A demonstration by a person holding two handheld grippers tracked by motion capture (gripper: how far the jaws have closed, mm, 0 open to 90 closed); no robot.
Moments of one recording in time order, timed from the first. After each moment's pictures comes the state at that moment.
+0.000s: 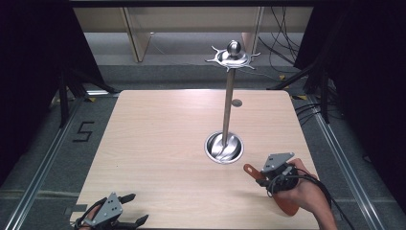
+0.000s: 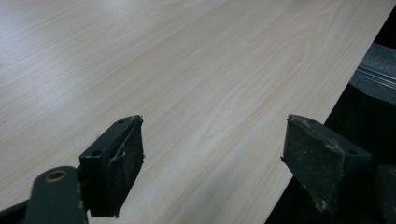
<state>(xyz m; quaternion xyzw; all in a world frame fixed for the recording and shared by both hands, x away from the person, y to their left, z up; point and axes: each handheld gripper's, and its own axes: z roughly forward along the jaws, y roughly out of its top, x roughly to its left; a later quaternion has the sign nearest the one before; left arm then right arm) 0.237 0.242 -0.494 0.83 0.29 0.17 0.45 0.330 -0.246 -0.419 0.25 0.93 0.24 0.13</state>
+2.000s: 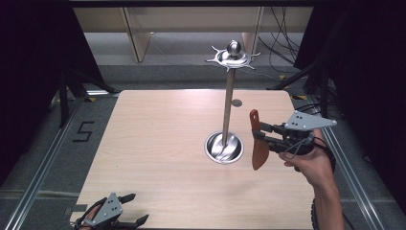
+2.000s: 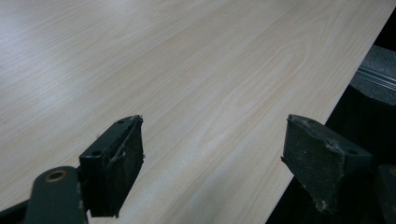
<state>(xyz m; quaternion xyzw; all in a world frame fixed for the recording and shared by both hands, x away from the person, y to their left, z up) 0.237 0.241 -0.494 0.82 0.29 0.17 0.45 0.359 -0.249 -0.323 0.27 0.78 0.52 0.21</state>
